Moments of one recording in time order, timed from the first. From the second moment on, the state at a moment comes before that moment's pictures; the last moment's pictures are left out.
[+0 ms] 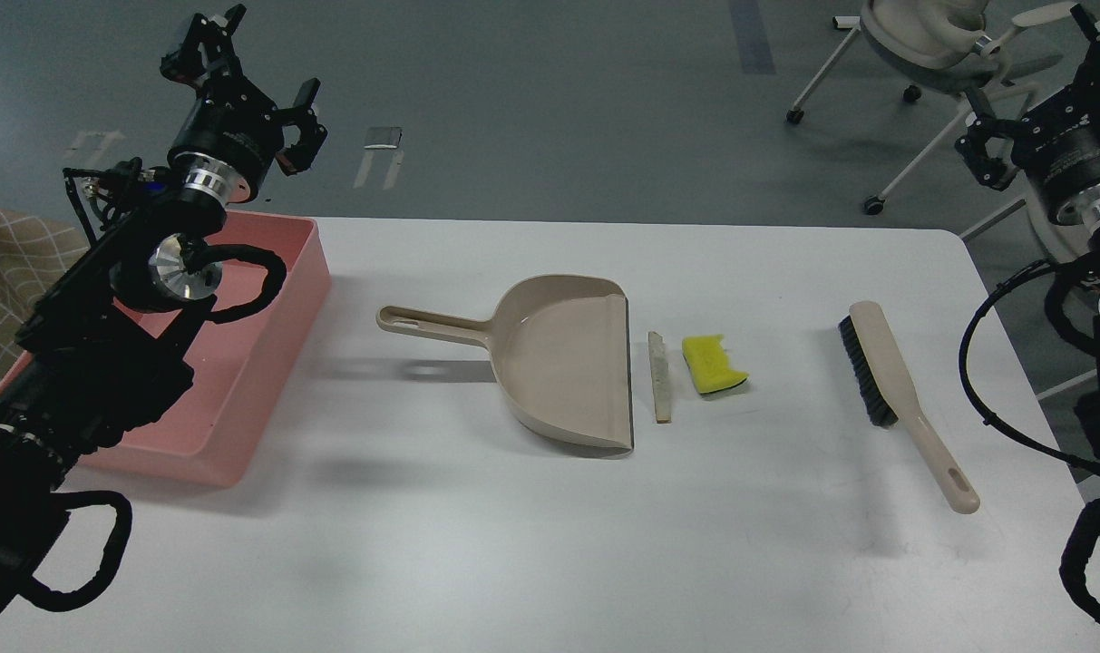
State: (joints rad) left arm -0.76 0.33 -1.06 -0.71 0.23 -0.24 -0.28; right arm 0.72 -0.24 1.63 0.72 -0.66 0.44 -0.01
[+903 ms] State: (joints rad) left arm -0.78 0.32 -1.06 -0.69 0.23 -0.26 -0.29; right arm 0.75 -0.23 1.62 0.71 -0.66 0.44 -0.02
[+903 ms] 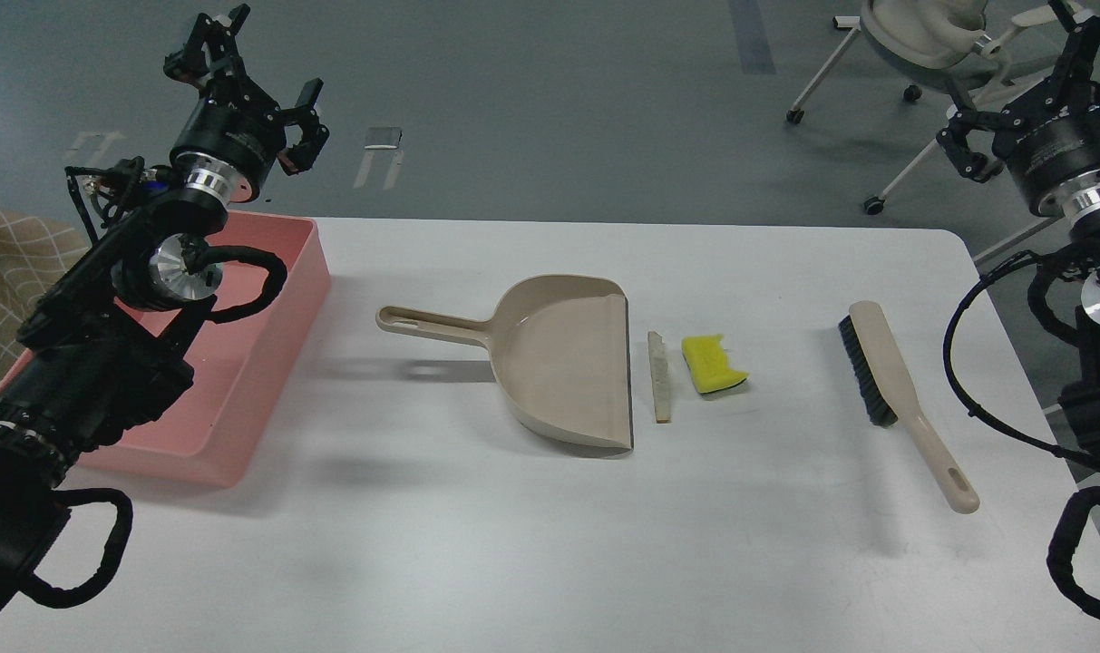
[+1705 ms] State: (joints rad) left arm -0.78 0.31 -1.07 -0.74 0.23 -0.23 -0.30; right arm 0.74 -0.24 1.63 0.72 -0.65 0.45 -0.01
